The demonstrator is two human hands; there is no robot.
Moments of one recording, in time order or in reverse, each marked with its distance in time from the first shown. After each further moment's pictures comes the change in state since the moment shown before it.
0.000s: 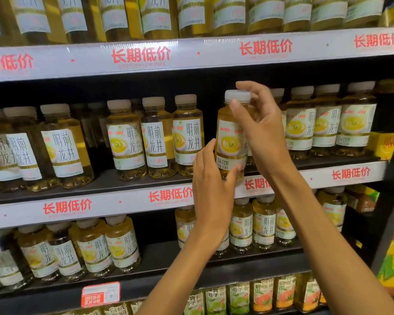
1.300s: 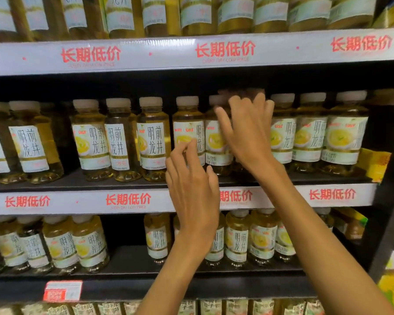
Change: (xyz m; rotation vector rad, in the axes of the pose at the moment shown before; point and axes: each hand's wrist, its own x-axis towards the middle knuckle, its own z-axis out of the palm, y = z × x) left_hand 0.004 0.023 0.059 0.479 0.342 0.044; right_hand 0.043 0.040 -0.050 -1.054 0.013 -0.318
